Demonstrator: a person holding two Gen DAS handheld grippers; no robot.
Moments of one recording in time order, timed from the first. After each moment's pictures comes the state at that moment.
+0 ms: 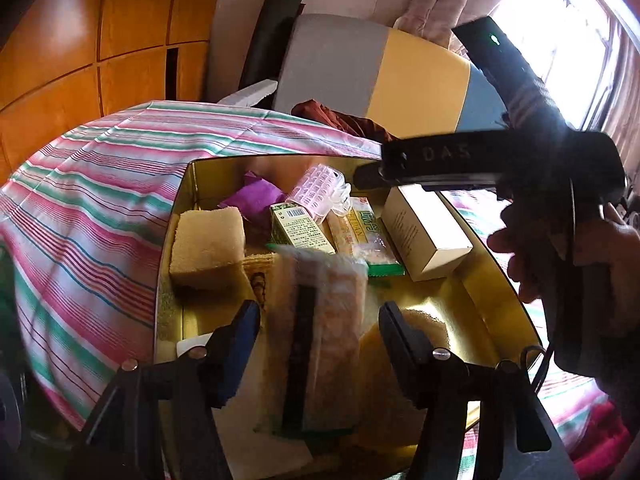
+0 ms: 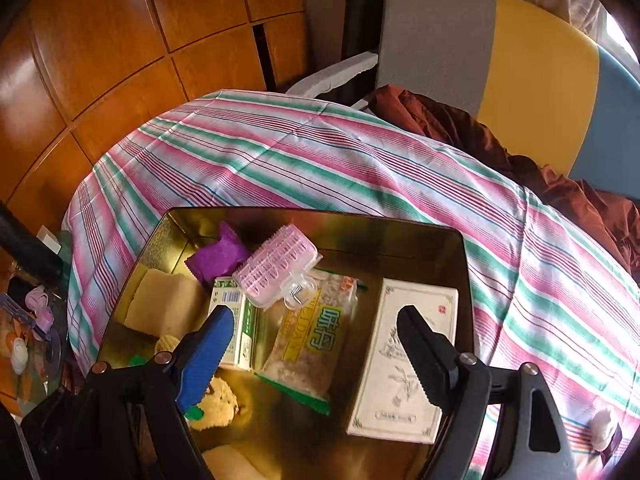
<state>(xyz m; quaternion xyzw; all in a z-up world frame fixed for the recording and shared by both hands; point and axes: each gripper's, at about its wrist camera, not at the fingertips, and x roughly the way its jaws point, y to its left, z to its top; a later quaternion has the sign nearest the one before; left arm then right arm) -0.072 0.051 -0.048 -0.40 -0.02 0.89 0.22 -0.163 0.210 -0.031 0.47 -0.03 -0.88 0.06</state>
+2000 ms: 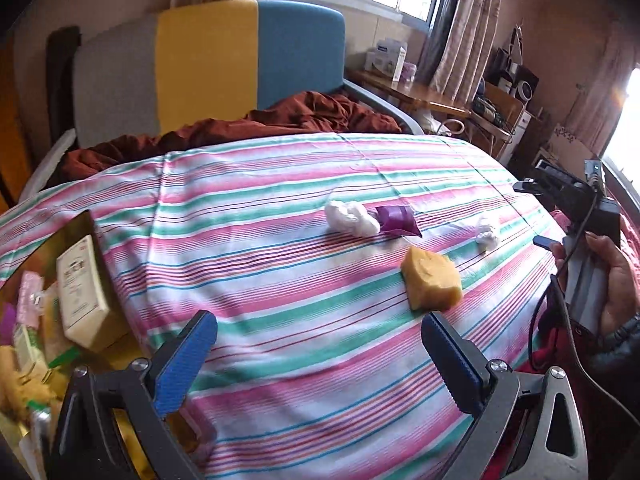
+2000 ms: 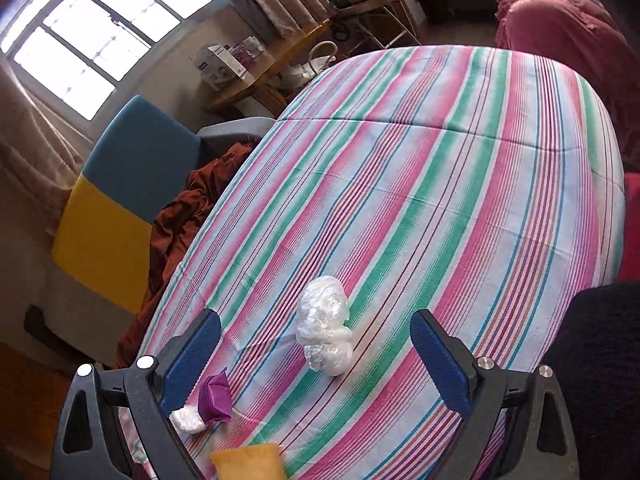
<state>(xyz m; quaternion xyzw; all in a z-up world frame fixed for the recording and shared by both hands) 0.014 0.326 -0.006 -0.40 0.13 0.79 0.45 0.237 0.633 -0.041 0.19 -0.51 -0.71 -0.44</state>
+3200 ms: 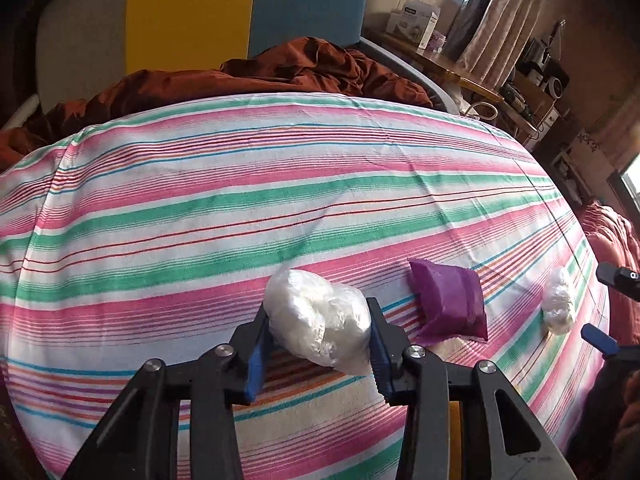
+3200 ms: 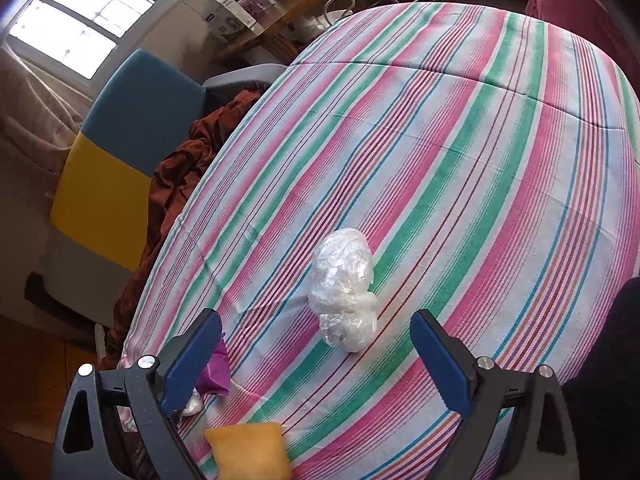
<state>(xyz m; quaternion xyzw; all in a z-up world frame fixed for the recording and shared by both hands) -0.063 0.470 -0.082 -0.47 0.12 0.77 0.42 0.209 0.641 -0.060 0.27 -0.52 -0.71 -0.39</state>
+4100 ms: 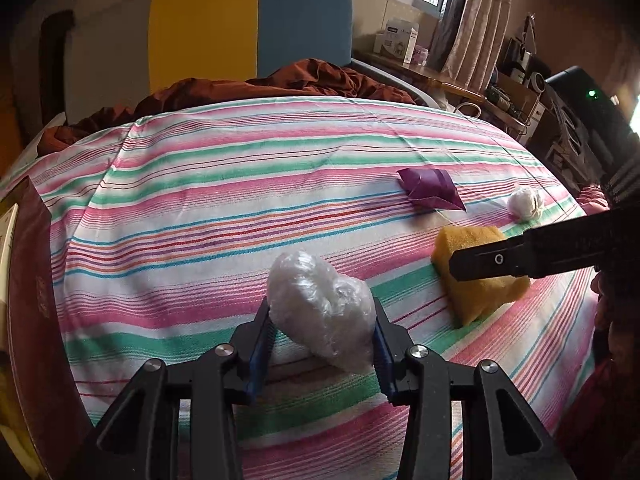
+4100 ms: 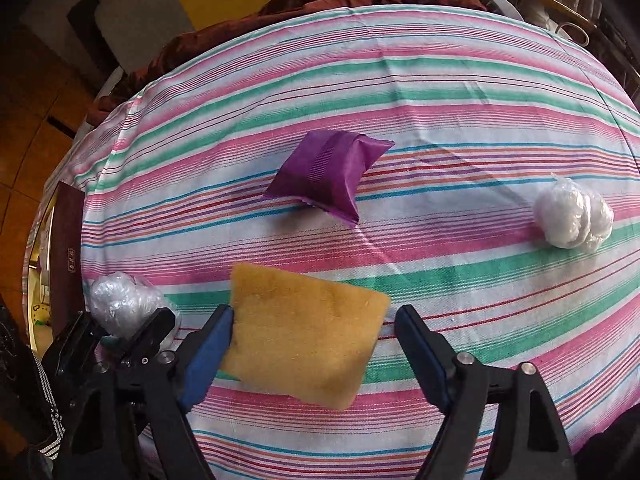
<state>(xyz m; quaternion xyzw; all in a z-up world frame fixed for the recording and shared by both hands) 0.005 0.370 -0.088 -0.40 0.14 0.80 0.43 0.080 0.539 -0.088 0.55 -0.27 -0.78 -0.15</state>
